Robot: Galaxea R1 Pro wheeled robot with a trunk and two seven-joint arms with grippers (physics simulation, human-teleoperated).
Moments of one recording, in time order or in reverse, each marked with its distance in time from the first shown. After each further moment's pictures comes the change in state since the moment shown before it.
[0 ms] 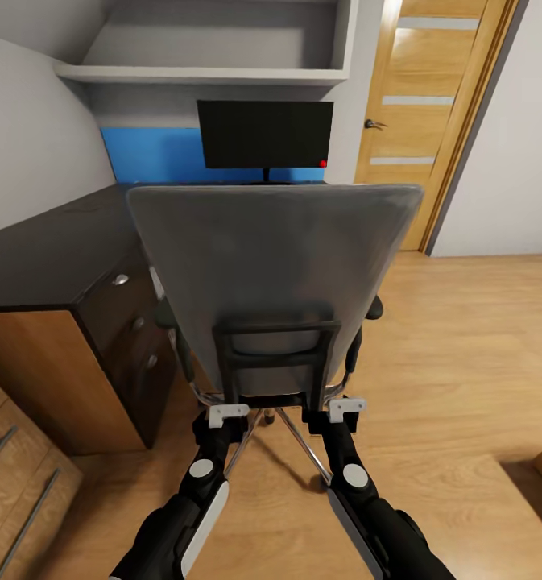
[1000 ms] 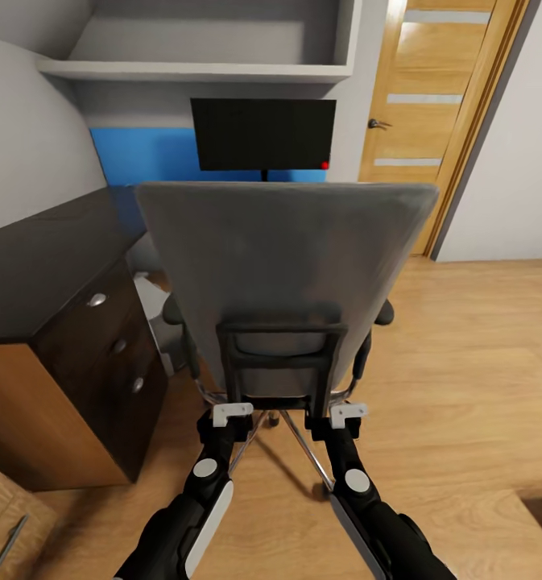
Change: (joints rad) left arm 0.003 -0.017 -0.005 -0.012 0.005 -0.001 -0.001; right arm 0.001 -0.018 0.017 0.037 -0.001 -0.001 -0.008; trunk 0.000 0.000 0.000
